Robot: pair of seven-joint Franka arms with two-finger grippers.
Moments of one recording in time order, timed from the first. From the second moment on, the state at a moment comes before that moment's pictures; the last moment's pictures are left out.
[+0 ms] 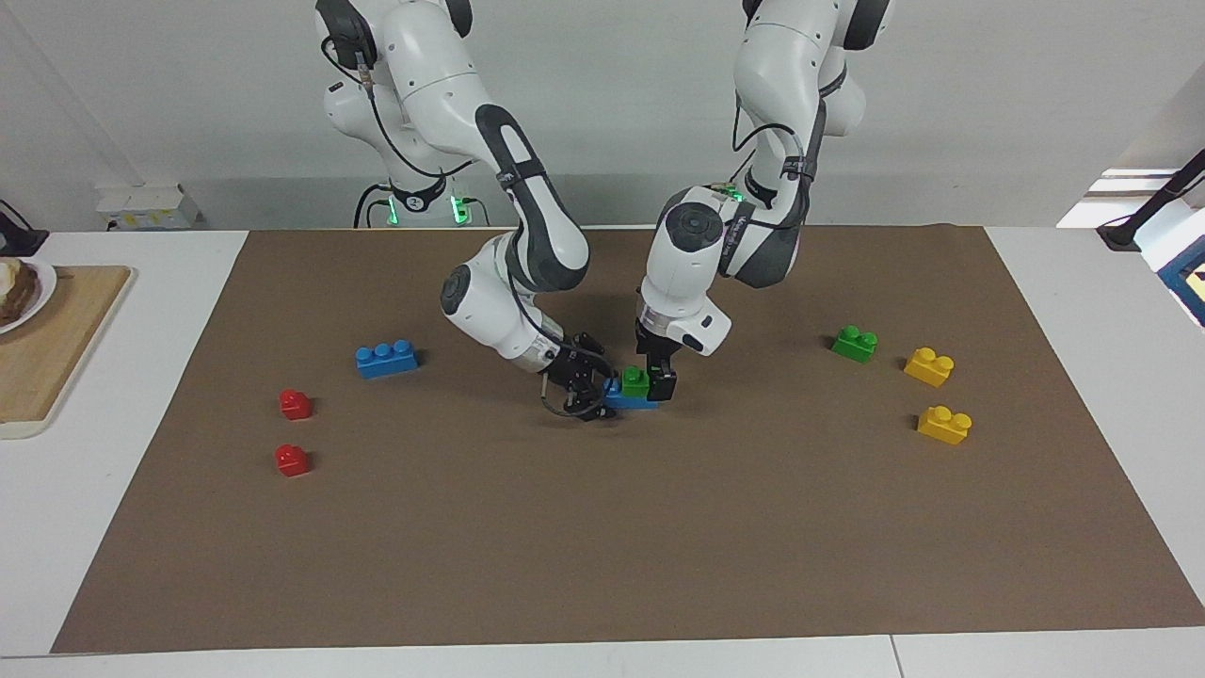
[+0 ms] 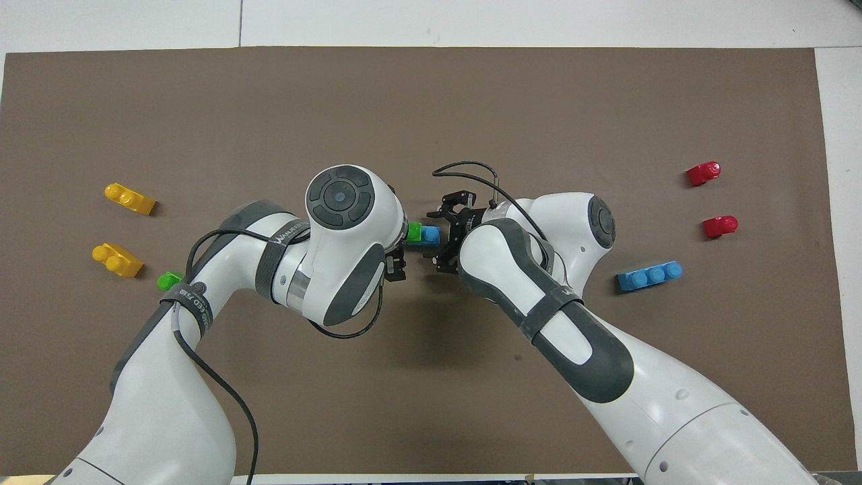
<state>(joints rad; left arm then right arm) -0.57 0.34 -0.05 -1.84 -0.08 2.25 -2.18 0.49 0.46 0.02 -1.93 1.11 2.53 1.28</state>
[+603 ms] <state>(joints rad) -0.57 0.34 -0.05 -1.85 -0.08 2.26 -2.19 0.50 0.46 0.02 -1.93 1.12 2.54 1.28</state>
